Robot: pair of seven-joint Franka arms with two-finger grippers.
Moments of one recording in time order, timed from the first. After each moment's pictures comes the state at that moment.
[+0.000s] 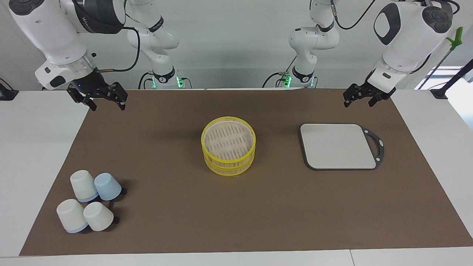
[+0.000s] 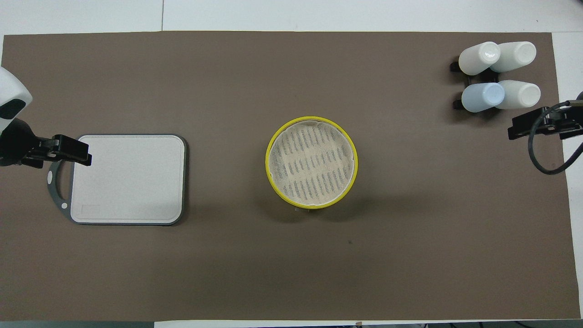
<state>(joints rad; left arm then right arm) -0.08 -0.02 0.04 -1.71 -0.03 1.57 0.00 -0.06 0.03 0.01 -1.58 0.02 1.57 -0.03</state>
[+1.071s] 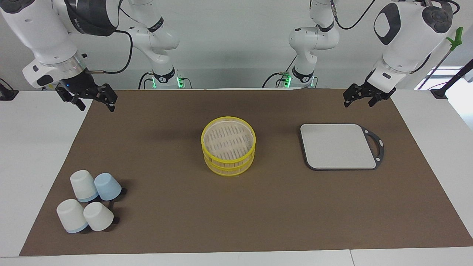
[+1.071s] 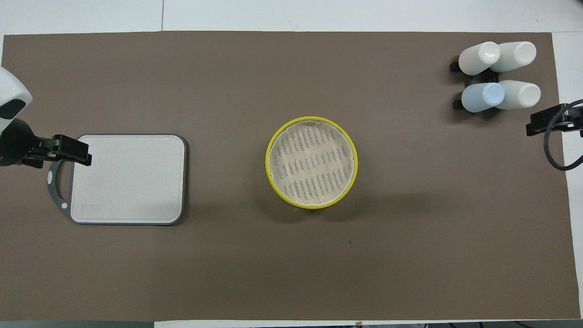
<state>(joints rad) -0.08 -0.02 0.04 -1.71 -0.03 1.57 0.00 -0.11 0.03 0.02 -1.58 -0.03 1.59 -0.03</state>
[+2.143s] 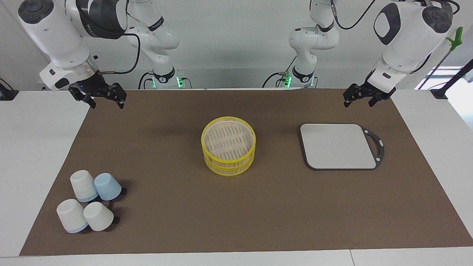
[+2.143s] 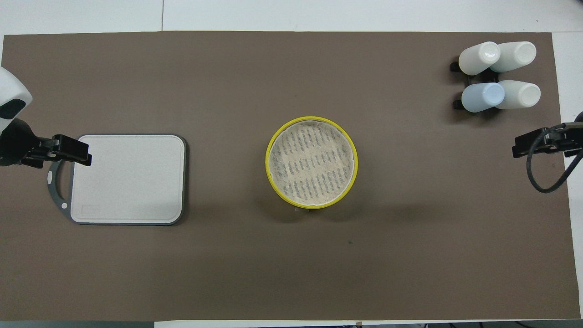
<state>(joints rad) -0.08 -0.02 0.04 -1.71 -0.03 1.57 0.00 -0.10 -0.03 0.03 -1.71 -0.03 1.59 -0.04</state>
